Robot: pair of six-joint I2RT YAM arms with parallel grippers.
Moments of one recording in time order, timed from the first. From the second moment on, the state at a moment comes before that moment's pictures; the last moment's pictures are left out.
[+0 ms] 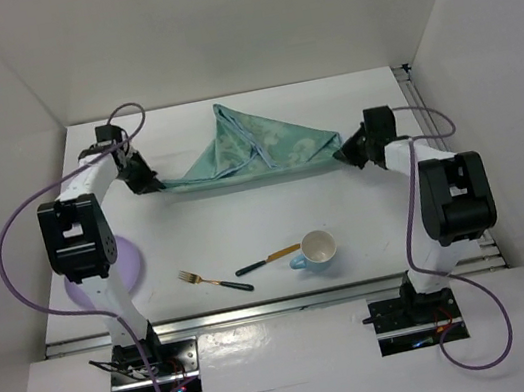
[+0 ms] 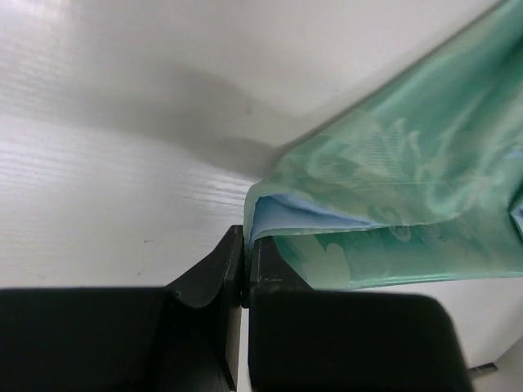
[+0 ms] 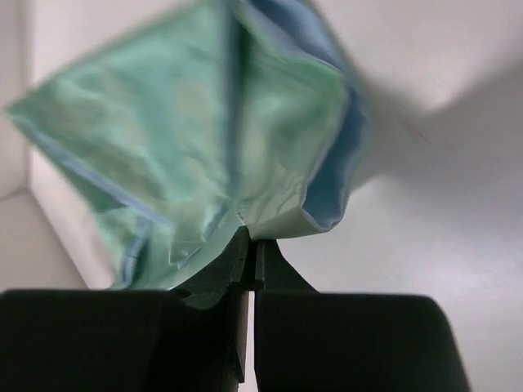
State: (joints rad) left arm 0.09 1.99 1.52 -0.68 0.24 -0.47; right arm 0.01 1.70 0.95 -0.05 -0.18 0.99
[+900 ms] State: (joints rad) left arm 0.23 1.40 2.01 -0.91 0.50 -0.65; right arm -0.02 1.18 1.66 -0.41 -0.24 0.71
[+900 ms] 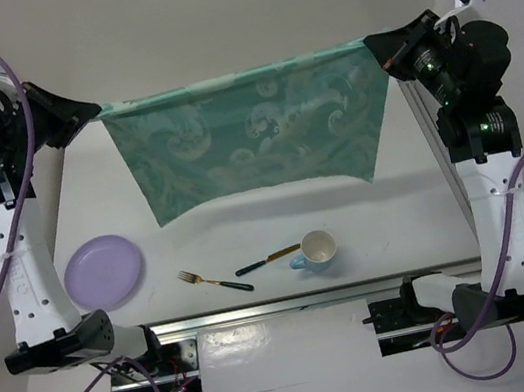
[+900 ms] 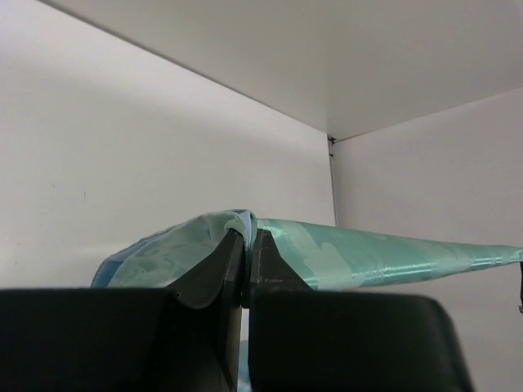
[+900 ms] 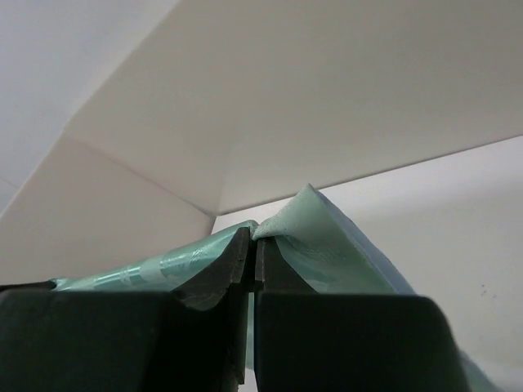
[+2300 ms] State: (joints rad) left arm 0.26 1.67 1.40 -0.56 0.69 -0.59; right arm -0.03 1.42 1.12 -0.23 -0.29 0.71
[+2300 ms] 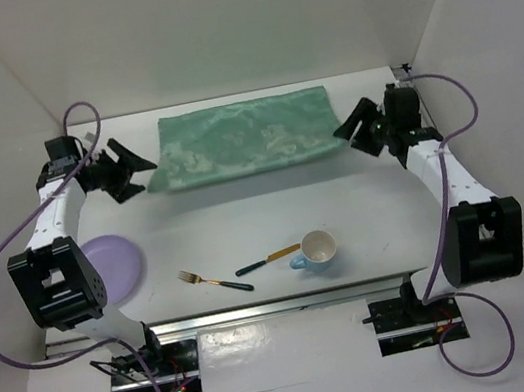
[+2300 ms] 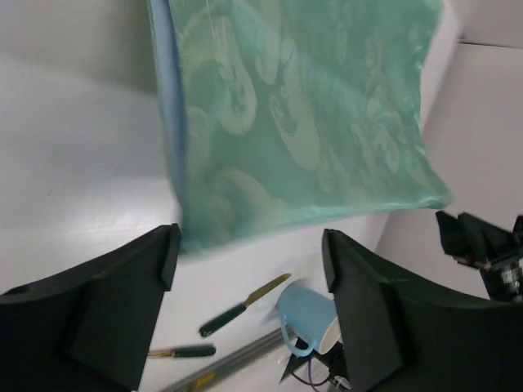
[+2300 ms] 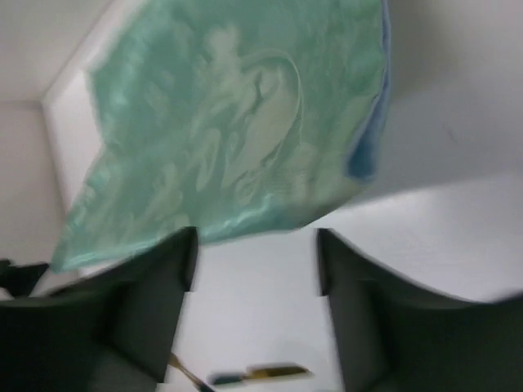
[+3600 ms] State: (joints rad) left arm -0.04 2.07 1.48 -0.65 0.23 -0.60; right arm 0.07 1.85 1.06 -0.24 -0.28 0.59
